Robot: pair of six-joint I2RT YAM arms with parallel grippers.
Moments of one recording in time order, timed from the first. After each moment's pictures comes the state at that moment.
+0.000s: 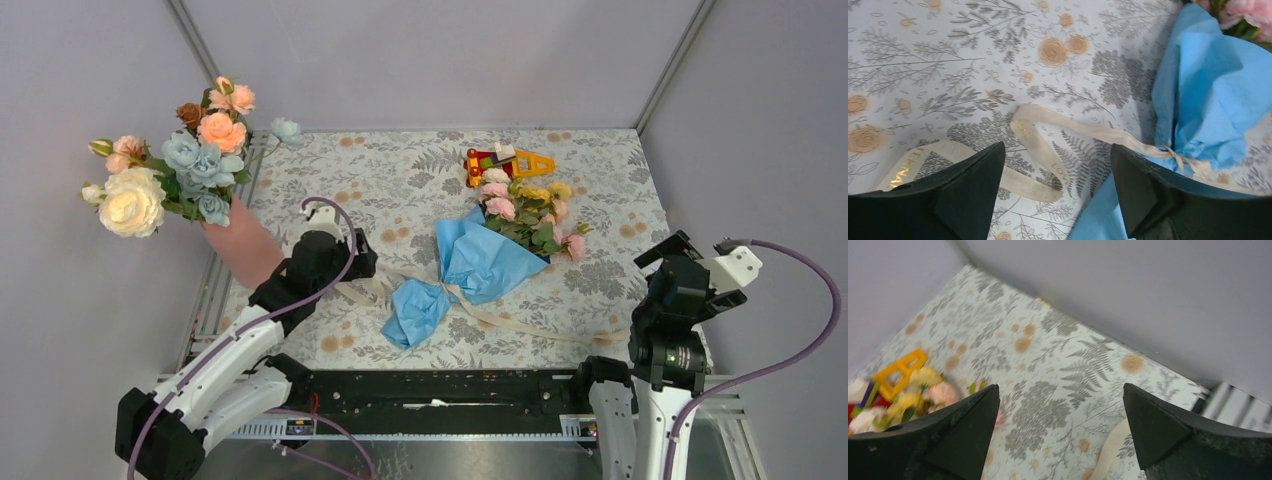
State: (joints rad) left arm -0.51 0.86 0.60 -0.29 -0.21 -0.48; right arm -0.19 0.43 0.82 -0.73 0.69 0.44
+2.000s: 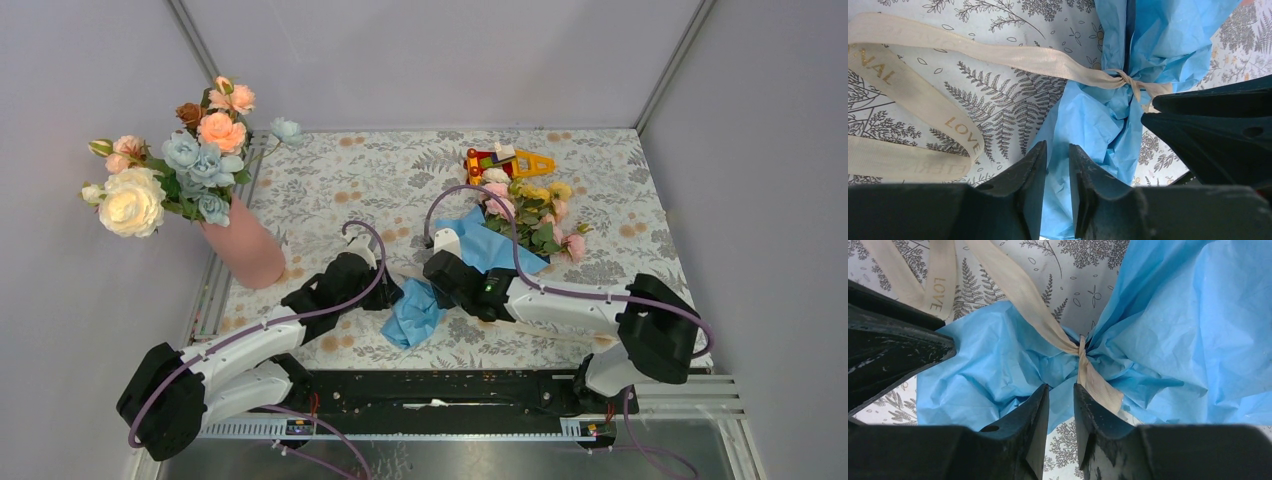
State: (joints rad) left arm -0.71 1.00 0.43 -0.07 0.02 -0.69; right arm 1.08 1.50 0.91 -0.28 0.37 0.51
